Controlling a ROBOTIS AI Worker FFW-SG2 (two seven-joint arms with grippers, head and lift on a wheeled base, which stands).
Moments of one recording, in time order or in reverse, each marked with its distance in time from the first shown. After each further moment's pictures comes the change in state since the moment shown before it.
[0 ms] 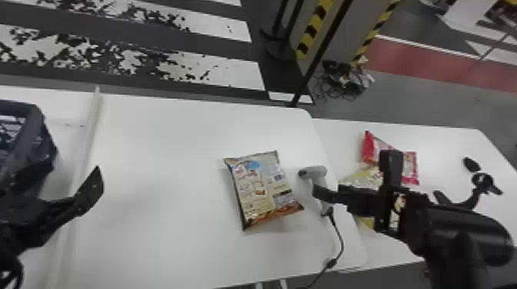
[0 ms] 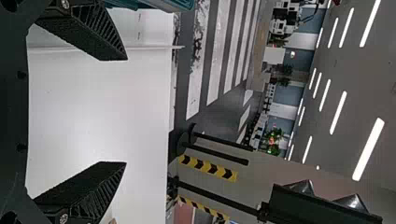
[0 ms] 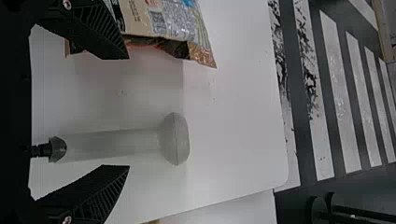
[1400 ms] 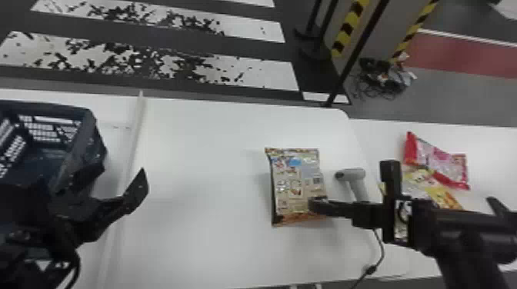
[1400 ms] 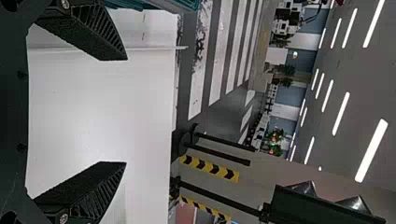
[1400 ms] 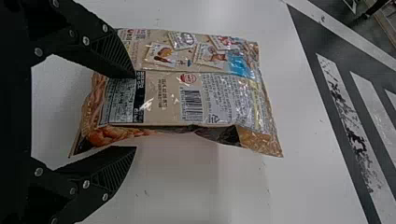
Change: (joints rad) left arm 0.008 0.000 0.000 0.003 0.002 0.000 0.000; right arm -0.113 -0.006 0.179 0.234 0.012 -0.017 0.178
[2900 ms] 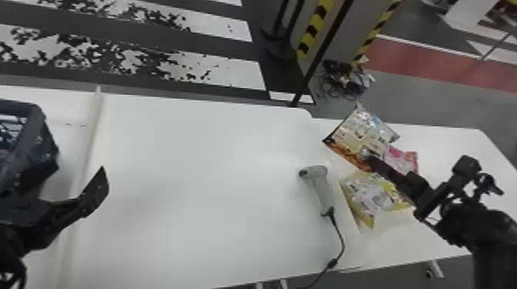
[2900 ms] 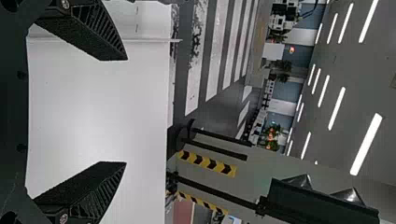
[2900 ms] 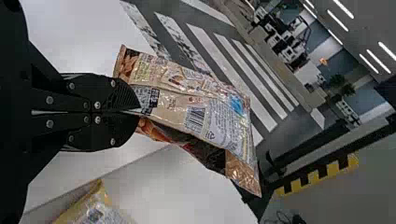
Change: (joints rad) left arm 0.015 0.002 -0.014 -0.039 0.000 0.006 0.000; right arm -0.054 -0.043 -0.512 0.138 -0.391 -0.080 -0.208
